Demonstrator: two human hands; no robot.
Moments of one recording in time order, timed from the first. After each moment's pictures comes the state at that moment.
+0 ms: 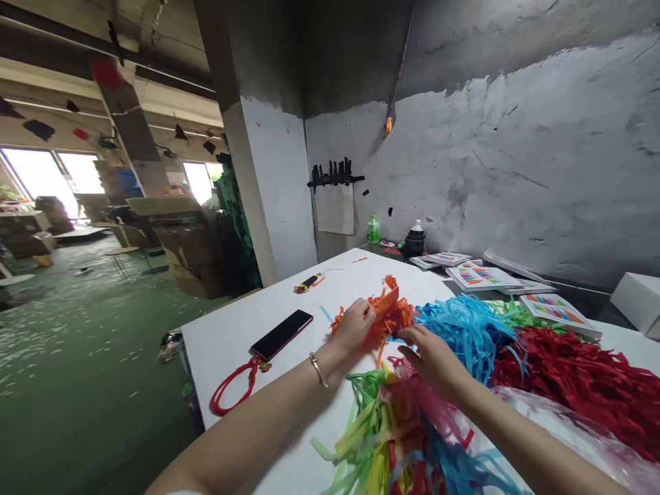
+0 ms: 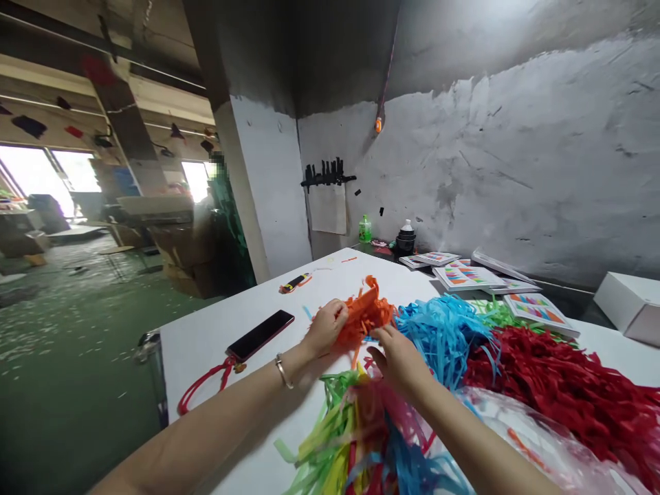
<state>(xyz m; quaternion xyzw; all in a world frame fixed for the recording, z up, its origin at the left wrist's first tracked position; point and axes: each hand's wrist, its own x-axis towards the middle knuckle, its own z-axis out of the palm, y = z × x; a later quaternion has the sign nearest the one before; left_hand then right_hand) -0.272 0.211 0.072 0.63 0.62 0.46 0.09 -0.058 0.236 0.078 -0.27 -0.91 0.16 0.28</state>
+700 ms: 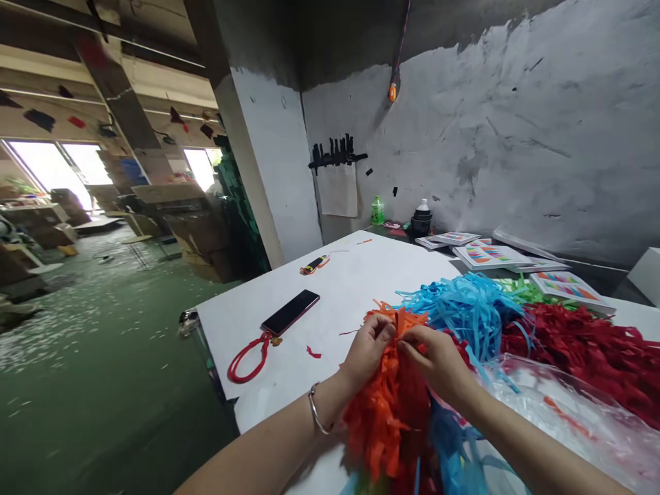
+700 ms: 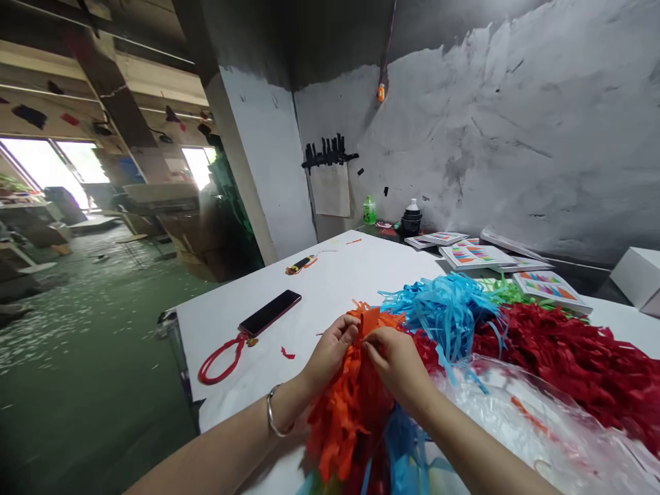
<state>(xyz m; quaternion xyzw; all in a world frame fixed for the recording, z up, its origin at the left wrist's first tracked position) -0.211 0.140 0.045 0.46 0.44 0.66 0.40 -0.055 0.185 0.075 -0.28 -0.85 0.30 0.34</state>
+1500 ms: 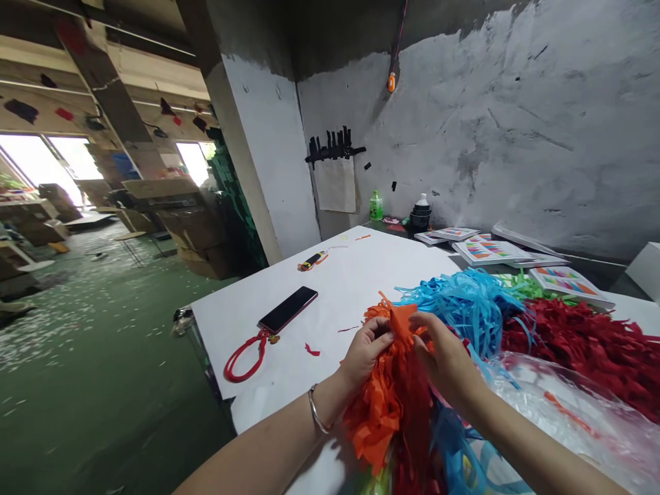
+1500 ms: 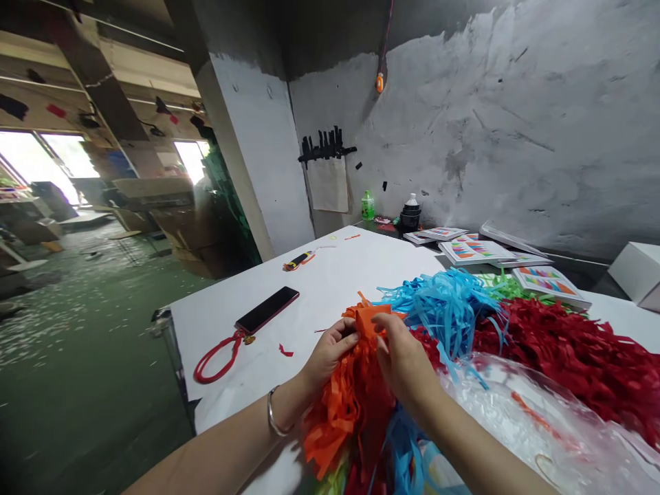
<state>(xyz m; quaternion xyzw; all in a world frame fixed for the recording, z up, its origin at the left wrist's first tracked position) -0.210 0.140 0.037 0.39 0.37 0.68 0.50 -0.045 0.188 0.064 -0.27 -0.86 0.20 0.38</state>
